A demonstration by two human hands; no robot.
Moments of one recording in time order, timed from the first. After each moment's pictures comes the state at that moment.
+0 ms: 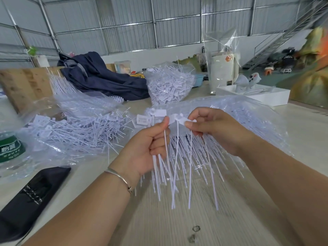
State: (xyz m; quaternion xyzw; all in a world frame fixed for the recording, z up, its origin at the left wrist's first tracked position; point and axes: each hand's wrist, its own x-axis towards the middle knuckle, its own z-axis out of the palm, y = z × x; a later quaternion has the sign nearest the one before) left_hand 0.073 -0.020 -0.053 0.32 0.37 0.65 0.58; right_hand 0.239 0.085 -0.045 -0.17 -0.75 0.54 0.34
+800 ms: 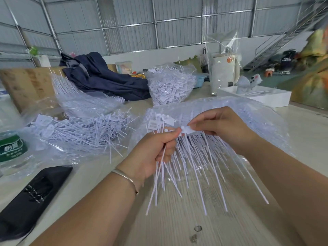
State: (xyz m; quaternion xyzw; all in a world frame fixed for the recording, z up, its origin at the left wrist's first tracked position) left_hand 0.078 -0.014 -0.062 0.41 0.53 0.57 0.48; right_hand 0.242 0.090 -0.046 -0.20 -0.75 0.50 0.39
